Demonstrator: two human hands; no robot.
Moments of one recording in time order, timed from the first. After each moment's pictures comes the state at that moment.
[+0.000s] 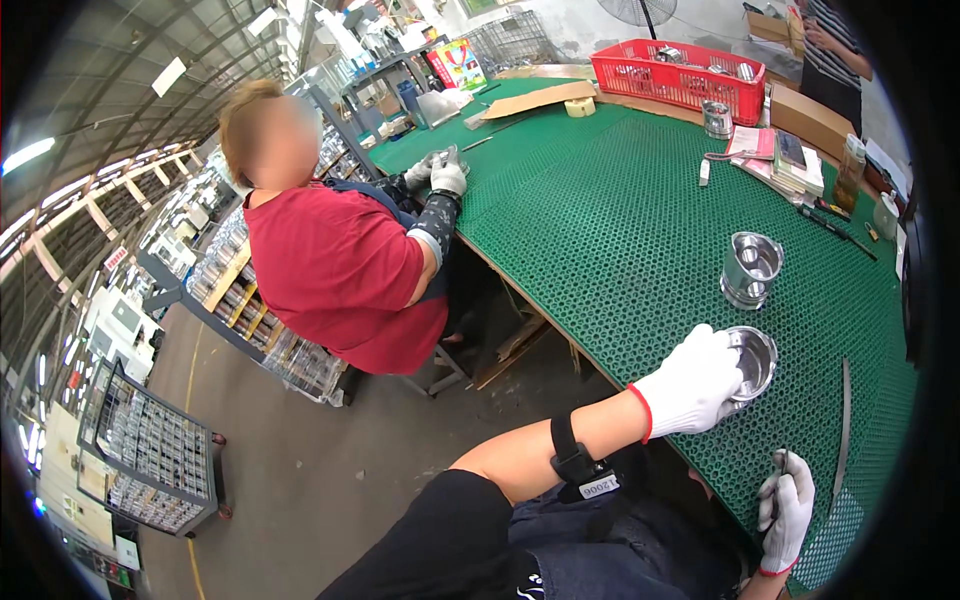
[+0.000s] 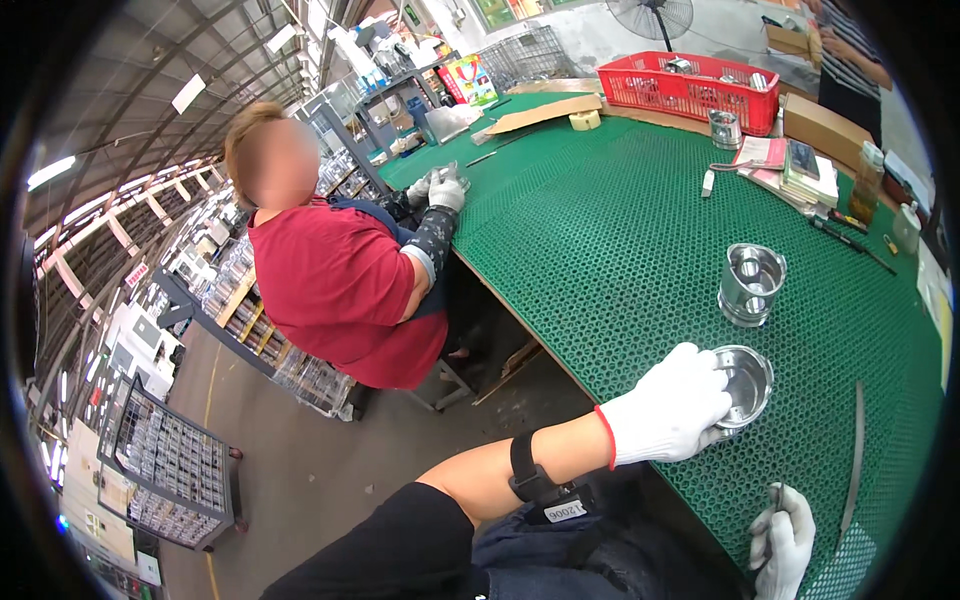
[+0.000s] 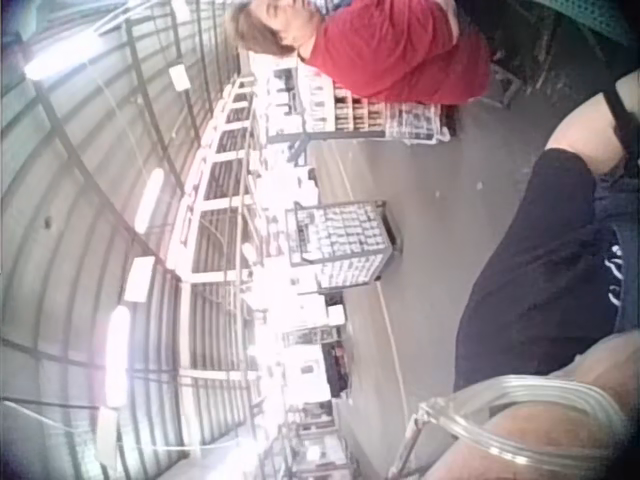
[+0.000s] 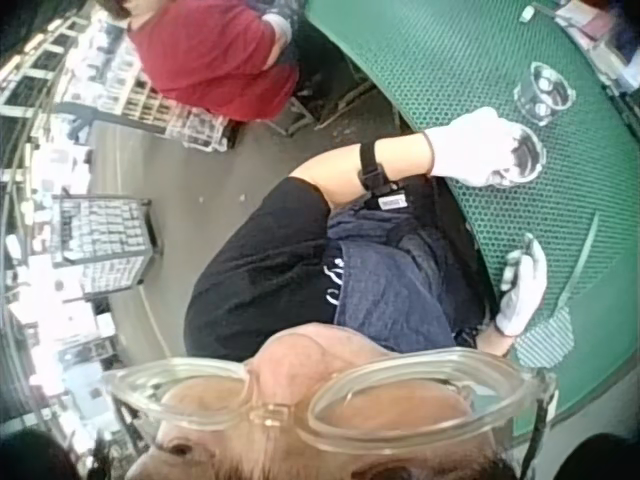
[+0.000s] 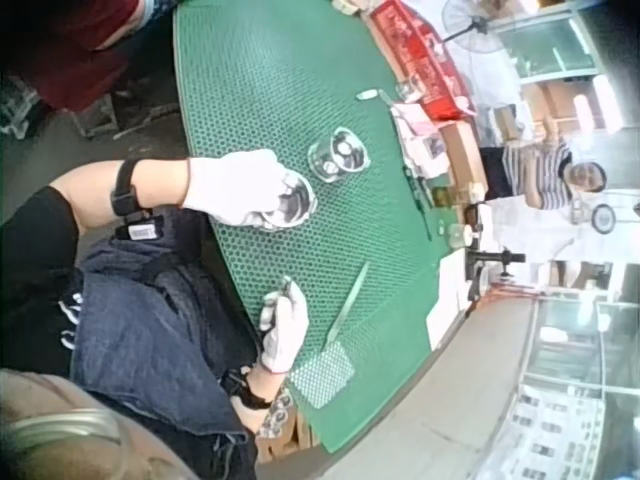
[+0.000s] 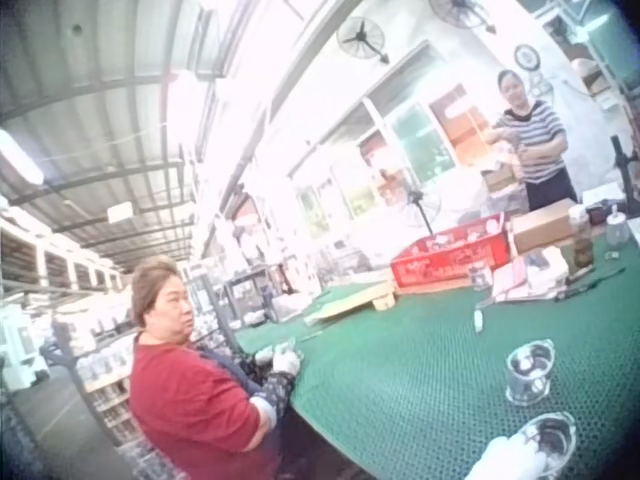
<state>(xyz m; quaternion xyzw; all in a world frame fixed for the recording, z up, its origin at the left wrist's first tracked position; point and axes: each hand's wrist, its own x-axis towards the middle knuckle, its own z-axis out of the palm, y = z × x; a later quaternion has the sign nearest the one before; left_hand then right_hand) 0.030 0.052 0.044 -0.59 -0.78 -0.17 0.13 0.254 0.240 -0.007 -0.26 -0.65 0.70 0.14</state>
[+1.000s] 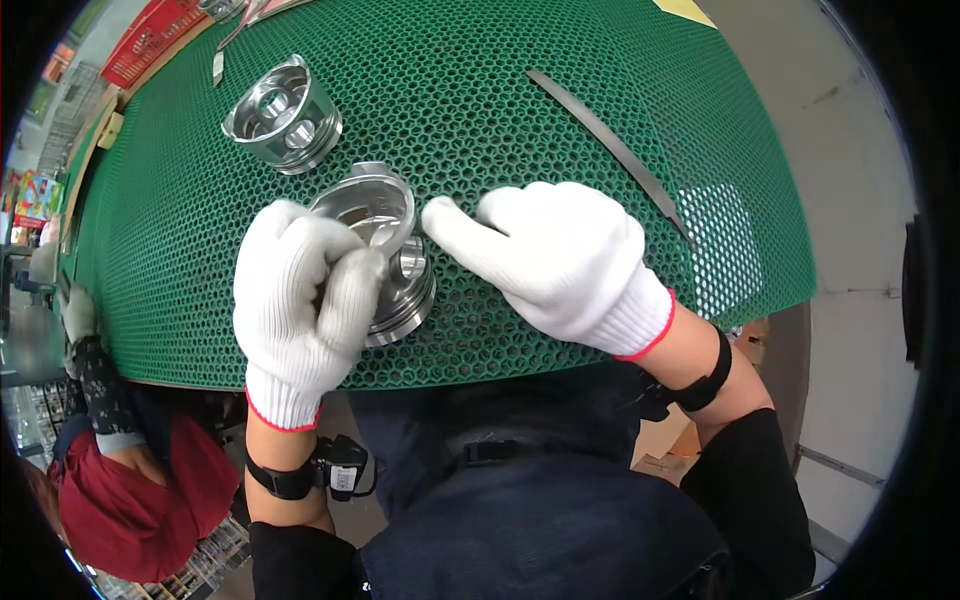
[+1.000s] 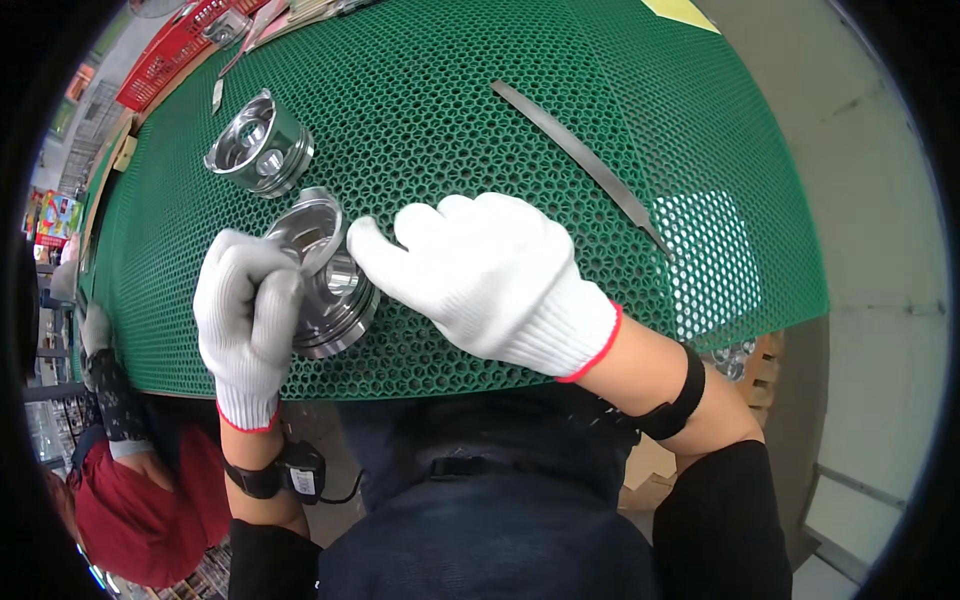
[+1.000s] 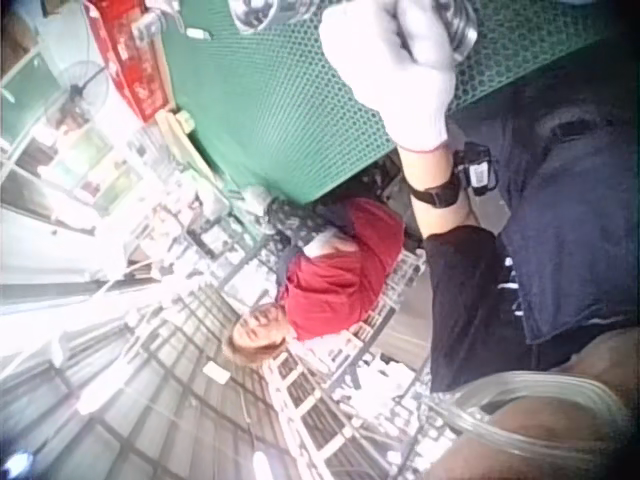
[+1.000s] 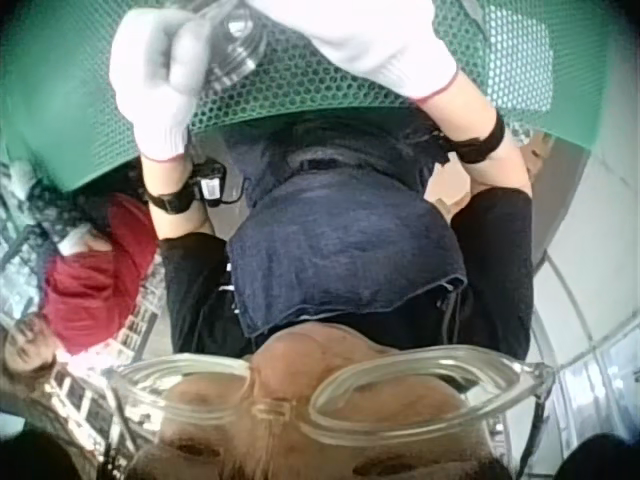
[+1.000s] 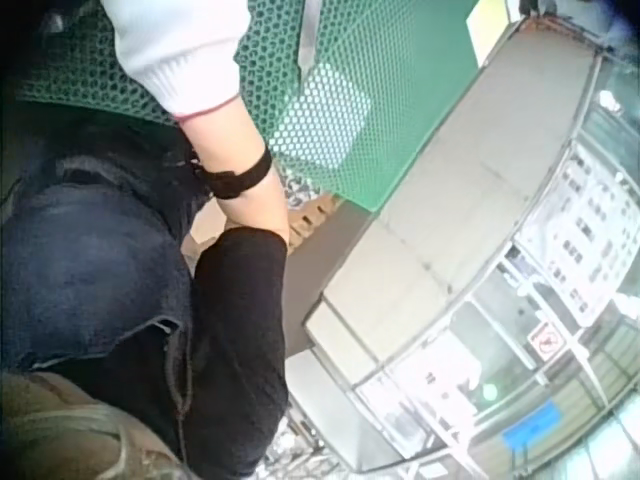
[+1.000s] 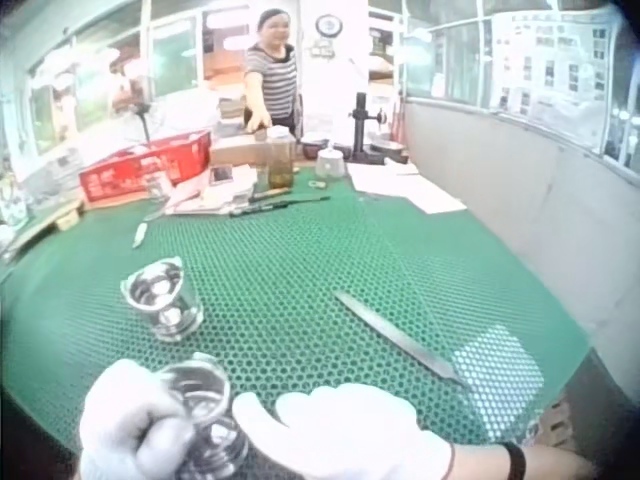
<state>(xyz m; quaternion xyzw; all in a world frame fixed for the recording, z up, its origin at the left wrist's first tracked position) 0.009 0.088 0.049 -0.61 -0.68 -0.42 0.05 0.187 0.242 0.041 -0.04 -0.96 0.01 0.28</state>
